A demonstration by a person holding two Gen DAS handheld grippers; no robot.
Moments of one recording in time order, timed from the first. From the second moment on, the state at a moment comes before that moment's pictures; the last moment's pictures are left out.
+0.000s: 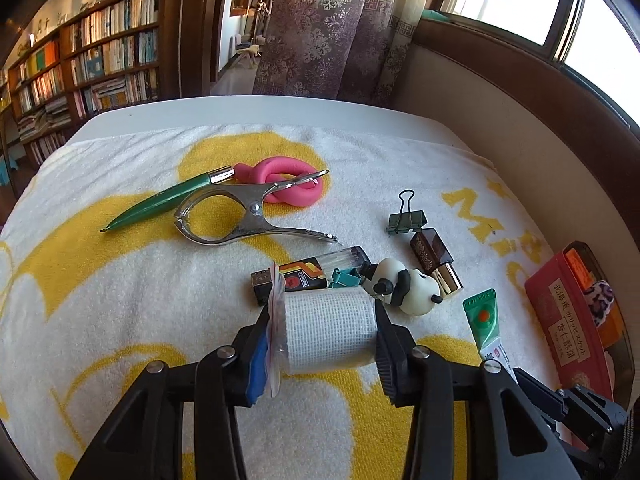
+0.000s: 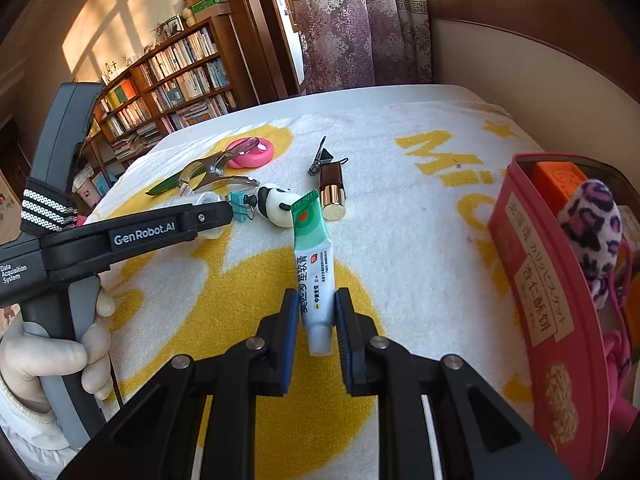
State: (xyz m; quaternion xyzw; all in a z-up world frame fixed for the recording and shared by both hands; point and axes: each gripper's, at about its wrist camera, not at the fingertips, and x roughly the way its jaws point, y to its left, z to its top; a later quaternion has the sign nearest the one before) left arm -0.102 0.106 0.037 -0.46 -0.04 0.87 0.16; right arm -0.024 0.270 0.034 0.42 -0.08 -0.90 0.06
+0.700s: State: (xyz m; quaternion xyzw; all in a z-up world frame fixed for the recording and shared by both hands) left arm -0.080 0.108 0.056 -0.44 -0.05 0.88 0.19; right arm -0.009 0.294 0.057 0.35 -0.11 -0.93 0.01
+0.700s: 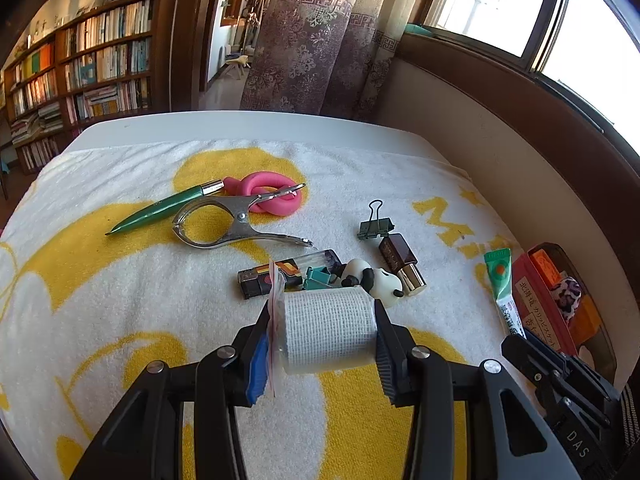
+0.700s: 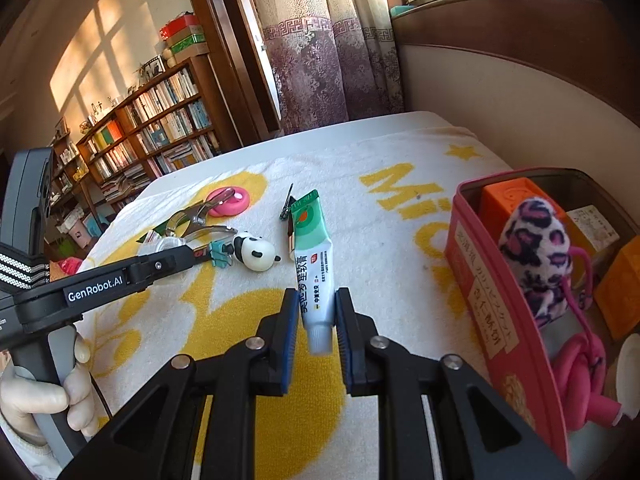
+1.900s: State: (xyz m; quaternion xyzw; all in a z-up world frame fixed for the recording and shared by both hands) left arm -0.034 0.156 0.085 -0.42 -0.02 0.87 0.25; right arm 0.131 0.446 0.103 0.25 -0.22 -0.92 -0.19
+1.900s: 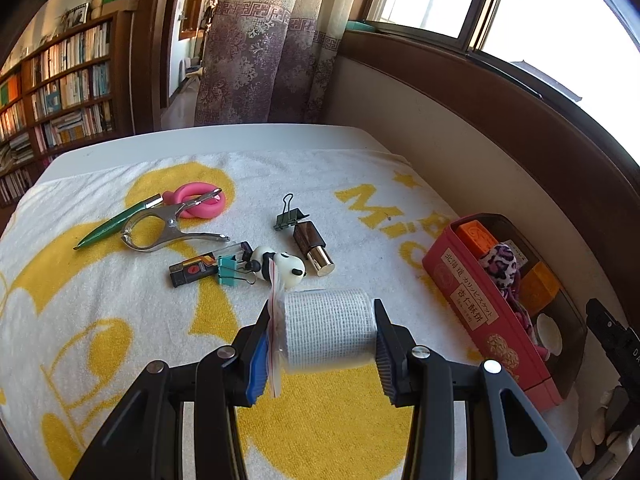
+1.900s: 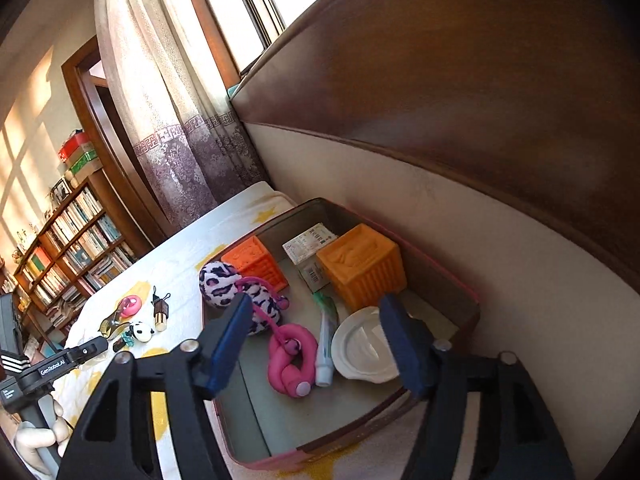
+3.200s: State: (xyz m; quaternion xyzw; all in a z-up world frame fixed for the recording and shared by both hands) left arm 0.038 0.324 0.127 -0.38 0.07 0.82 0.42; right arm 0.158 0.461 0.120 0.20 -0.27 -0.93 -0.17
